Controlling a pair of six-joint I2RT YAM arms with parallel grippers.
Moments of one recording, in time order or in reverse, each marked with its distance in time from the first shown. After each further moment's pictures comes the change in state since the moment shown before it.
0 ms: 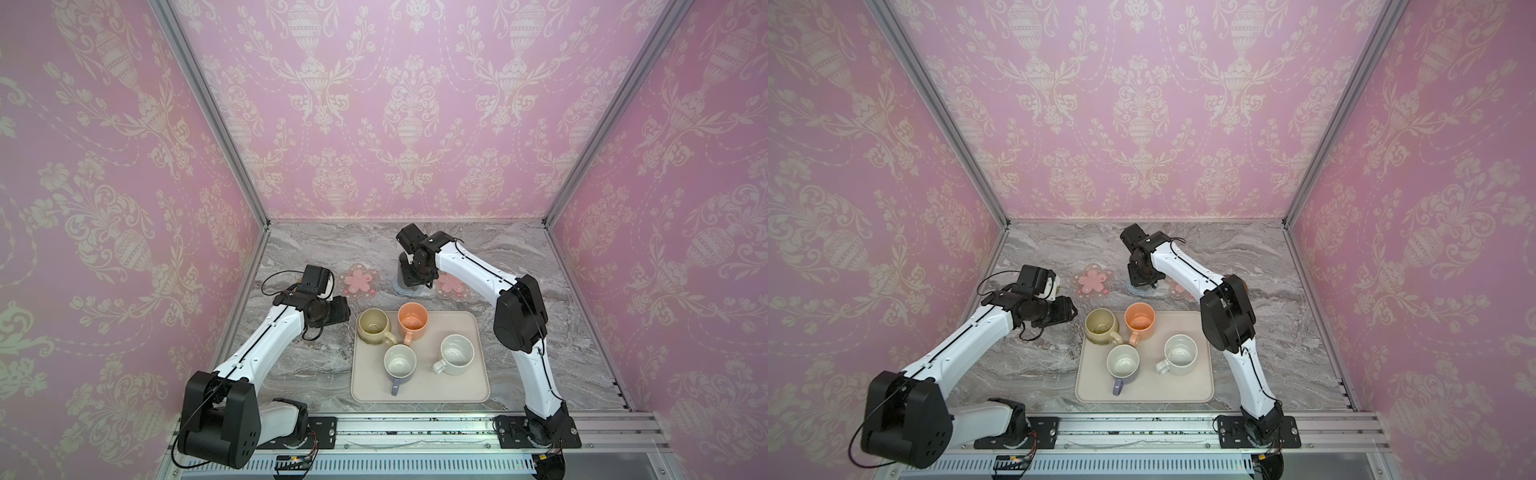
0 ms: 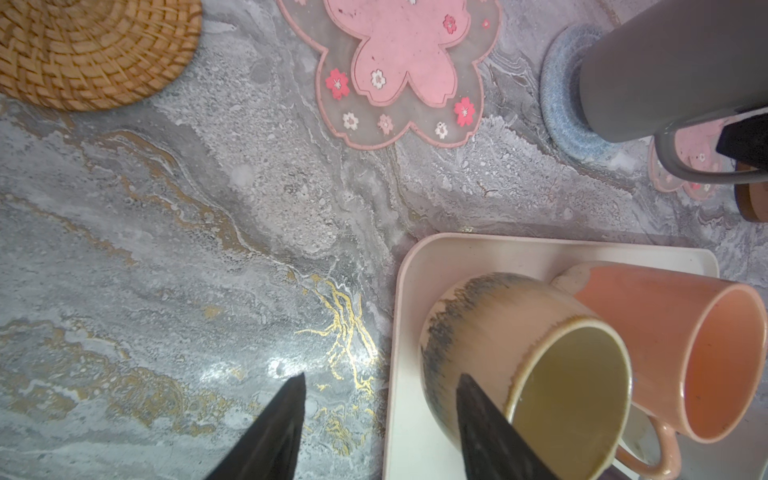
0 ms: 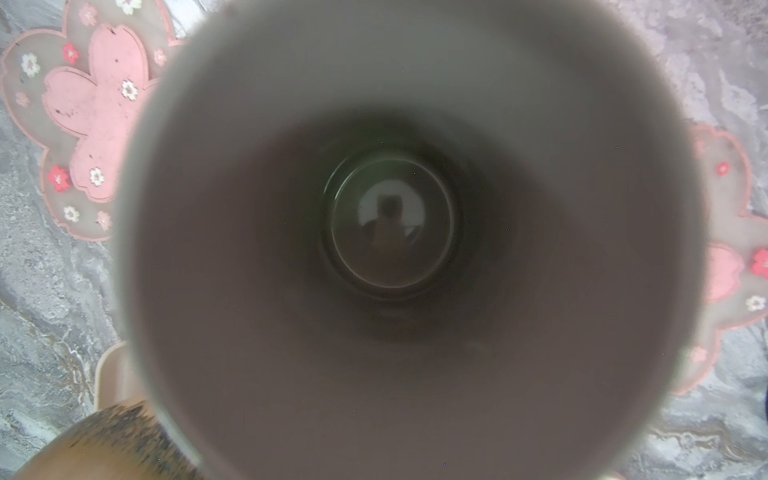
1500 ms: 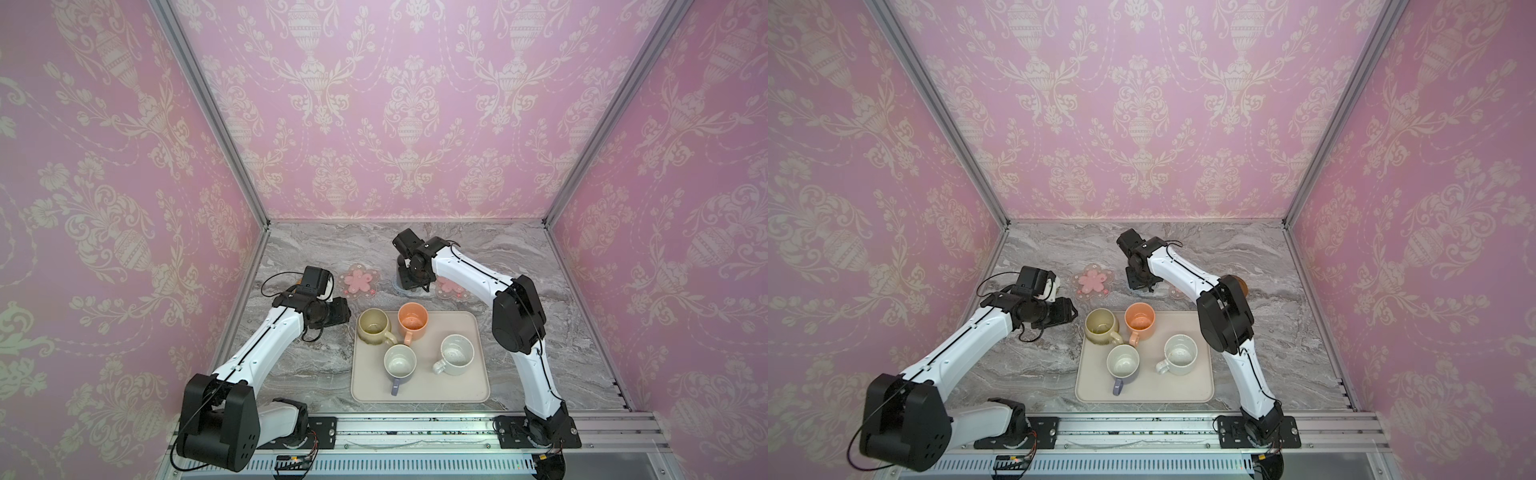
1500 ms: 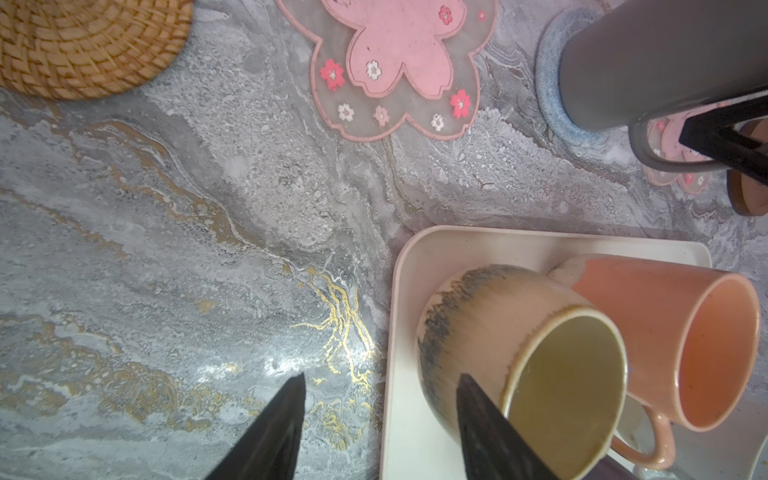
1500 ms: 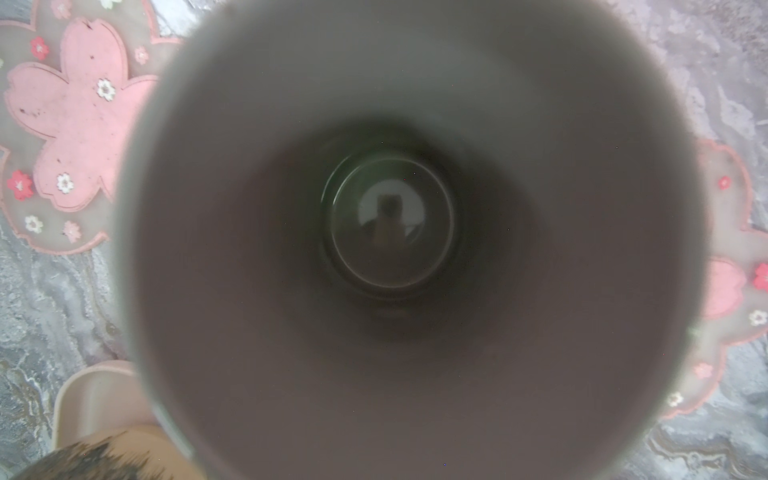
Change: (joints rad) left arm 0.000 -0.013 -0.011 -0.003 0.009 -0.001; right arm 0.026 0.001 -0.050 0.068 0.056 -0.001
